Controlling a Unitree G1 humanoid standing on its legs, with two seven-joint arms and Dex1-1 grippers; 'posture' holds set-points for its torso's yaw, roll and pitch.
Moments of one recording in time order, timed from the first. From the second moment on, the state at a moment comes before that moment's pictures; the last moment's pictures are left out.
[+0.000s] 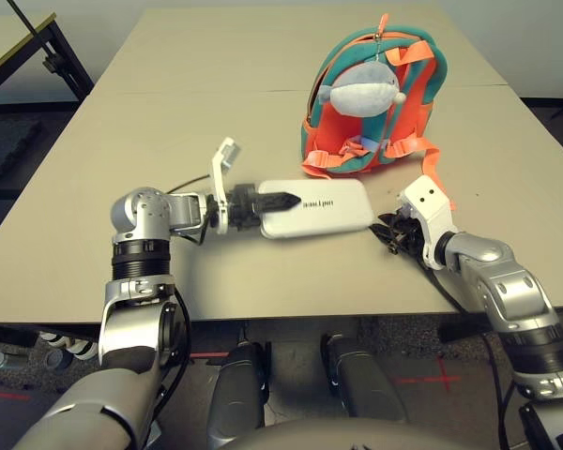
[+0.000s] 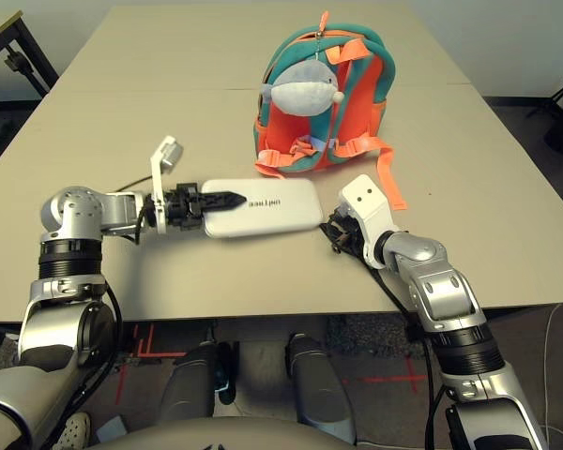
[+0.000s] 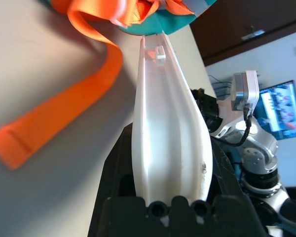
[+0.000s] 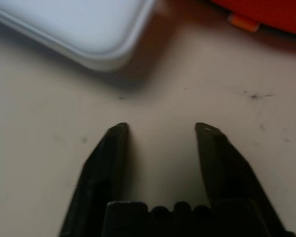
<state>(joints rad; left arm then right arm) -0.74 0.35 0.32 0.22 -0.79 1.49 -0.58 -0.25 -0.50 0.06 -0.11 0.13 0.58 0.63</state>
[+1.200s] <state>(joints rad) -0.81 0.69 0.31 0.38 -0.67 1.04 -0.70 -0.50 -0.39 -0.24 -0.04 0.43 0.70 0.47</state>
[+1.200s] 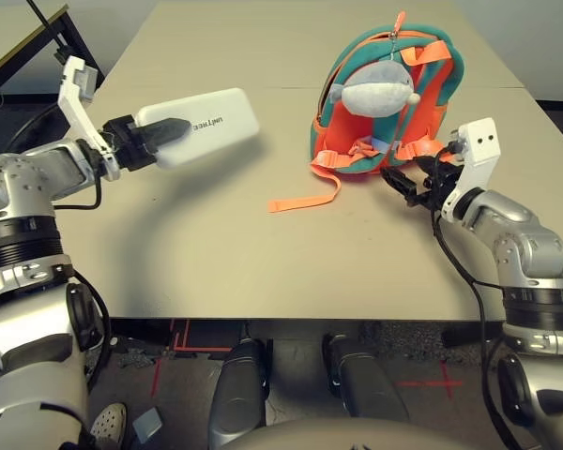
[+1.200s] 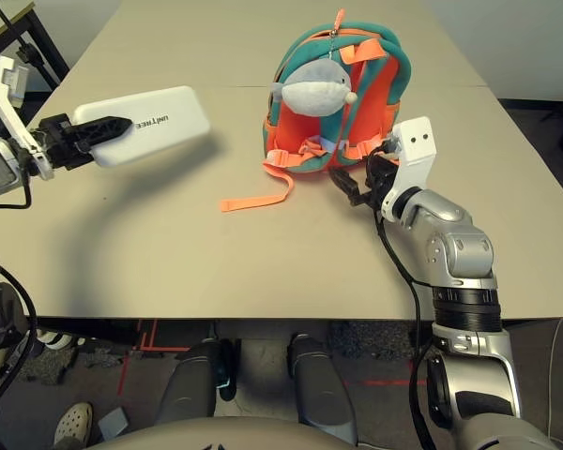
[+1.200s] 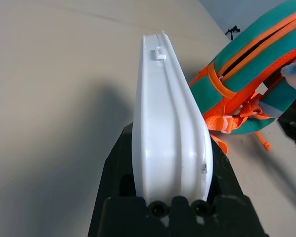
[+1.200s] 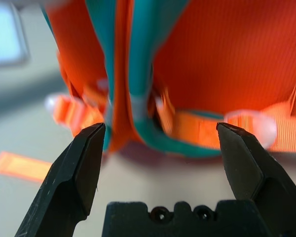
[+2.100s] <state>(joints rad) -0.88 0.56 0.28 0.45 -0.61 0.80 -0.70 -0.69 -0.23 -0.17 0.32 0.36 0.38 0.42</state>
